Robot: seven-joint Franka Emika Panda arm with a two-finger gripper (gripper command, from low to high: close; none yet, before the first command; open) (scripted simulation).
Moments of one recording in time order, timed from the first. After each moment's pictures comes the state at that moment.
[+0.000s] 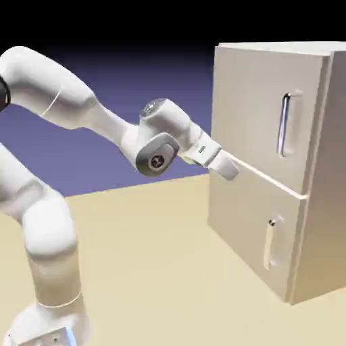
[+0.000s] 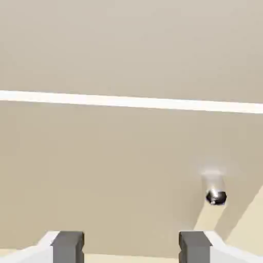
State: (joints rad) arm 0.03 -0.58 -0.02 -2.80 -0.05 3.03 0.78
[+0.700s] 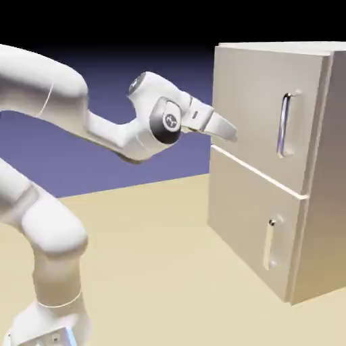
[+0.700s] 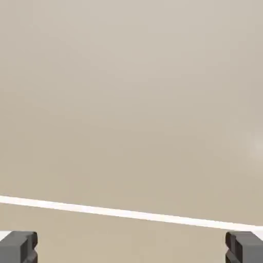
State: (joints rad) arm 0.34 -0.68 -0.35 -2.64 -0.97 2.98 1.47
